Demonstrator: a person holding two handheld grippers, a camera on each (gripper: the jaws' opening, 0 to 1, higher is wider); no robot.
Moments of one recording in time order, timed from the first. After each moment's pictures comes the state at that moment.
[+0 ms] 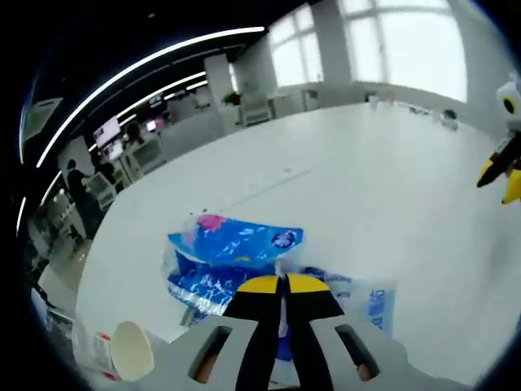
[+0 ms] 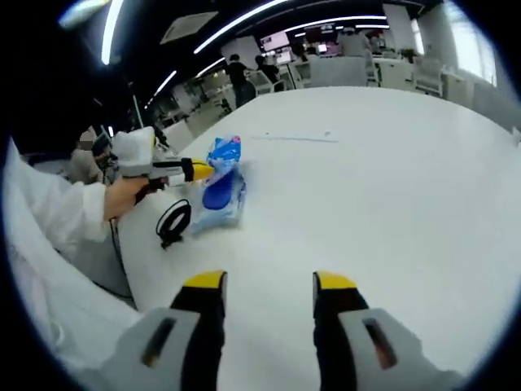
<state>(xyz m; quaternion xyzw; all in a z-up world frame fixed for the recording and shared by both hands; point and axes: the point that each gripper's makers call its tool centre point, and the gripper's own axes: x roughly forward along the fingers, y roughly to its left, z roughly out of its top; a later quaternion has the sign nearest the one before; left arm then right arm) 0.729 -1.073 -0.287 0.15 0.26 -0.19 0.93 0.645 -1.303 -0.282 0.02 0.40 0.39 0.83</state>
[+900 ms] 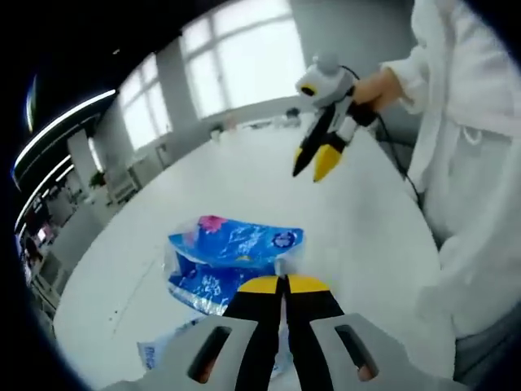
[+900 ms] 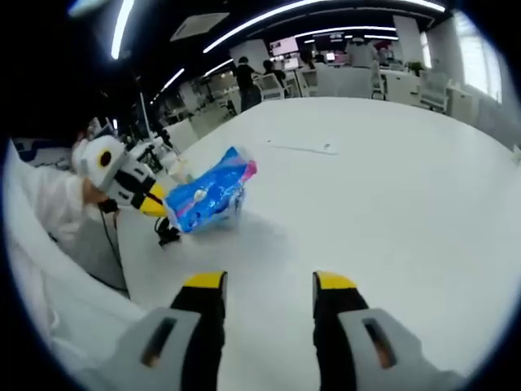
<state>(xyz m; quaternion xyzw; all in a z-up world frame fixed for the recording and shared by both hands) 0.615 -1.167 -0.252 0.23 0.18 -0.55 0.78 0.653 -1.312 -0.268 -0.01 0.38 0.40 0.83</state>
